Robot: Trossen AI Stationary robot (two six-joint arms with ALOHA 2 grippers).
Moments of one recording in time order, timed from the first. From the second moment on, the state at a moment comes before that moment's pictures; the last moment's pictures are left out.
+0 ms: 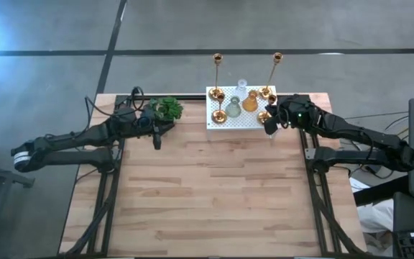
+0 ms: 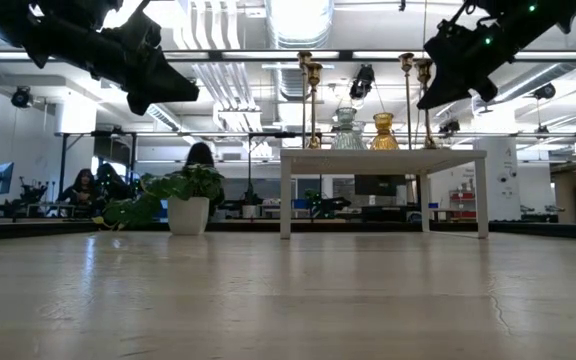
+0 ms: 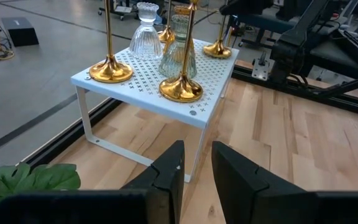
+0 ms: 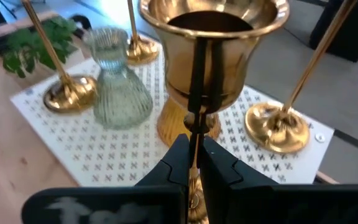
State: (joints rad) left arm 0.39 0.75 0.49 0.04 0.04 -0.11; right arm -0.43 0.84 0.70 -0.36 0.34 0.21
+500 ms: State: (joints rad) left arm 0.39 0.75 0.49 0.04 0.04 -0.11; right arm -0.43 0.81 0.62 -0.27 0.40 0.20
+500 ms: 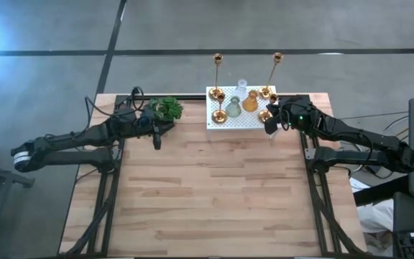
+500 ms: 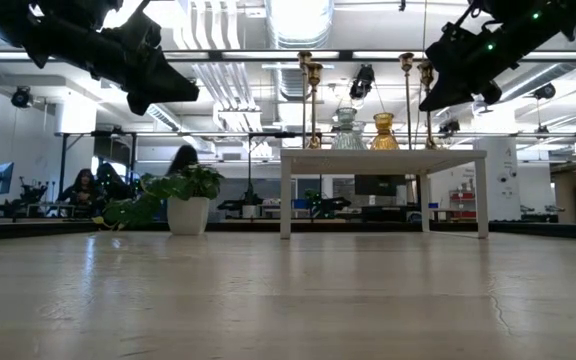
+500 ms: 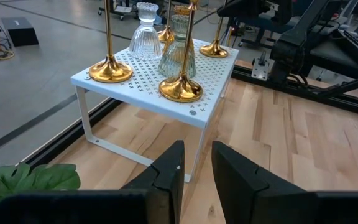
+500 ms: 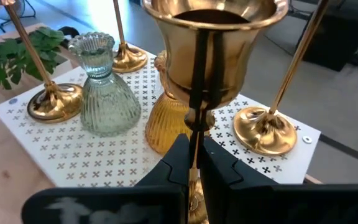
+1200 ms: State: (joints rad) left arm 0.39 0.75 0.49 0.04 0.04 -0.11; right arm -0.43 0.81 0.62 -0.26 0.39 0.20
